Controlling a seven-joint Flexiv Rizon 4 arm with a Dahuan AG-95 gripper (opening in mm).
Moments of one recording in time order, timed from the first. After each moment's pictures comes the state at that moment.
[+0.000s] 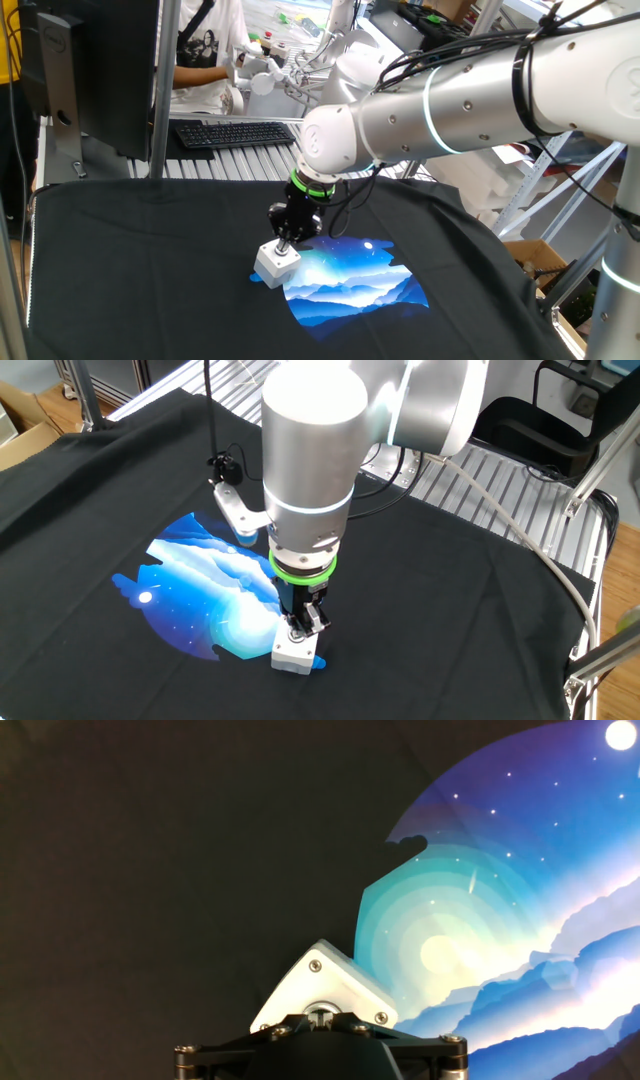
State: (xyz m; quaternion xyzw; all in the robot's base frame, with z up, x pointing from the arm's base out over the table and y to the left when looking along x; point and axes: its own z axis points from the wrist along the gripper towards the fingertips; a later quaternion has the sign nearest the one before) arm 0.608 0.095 0.082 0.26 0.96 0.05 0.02
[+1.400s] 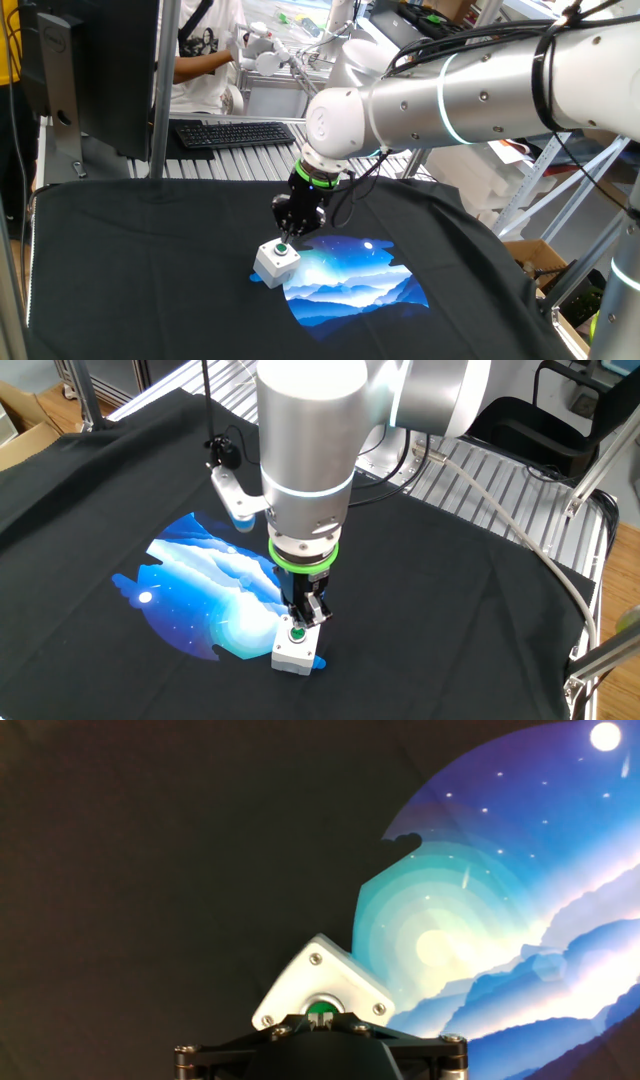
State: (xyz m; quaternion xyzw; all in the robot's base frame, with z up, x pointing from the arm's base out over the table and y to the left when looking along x) arm 0.606 0.095 0.108 0.27 0.96 0.05 0.01
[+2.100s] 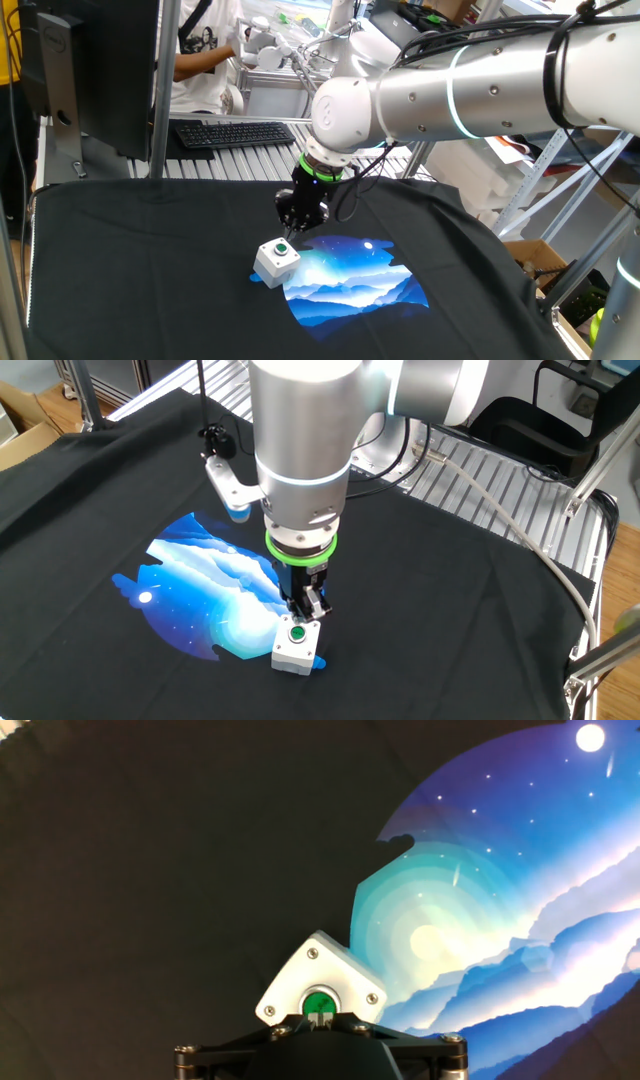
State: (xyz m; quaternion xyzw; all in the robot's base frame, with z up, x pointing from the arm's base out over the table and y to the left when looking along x) arm 0.607 0.092 0.123 0.27 0.96 0.05 0.01
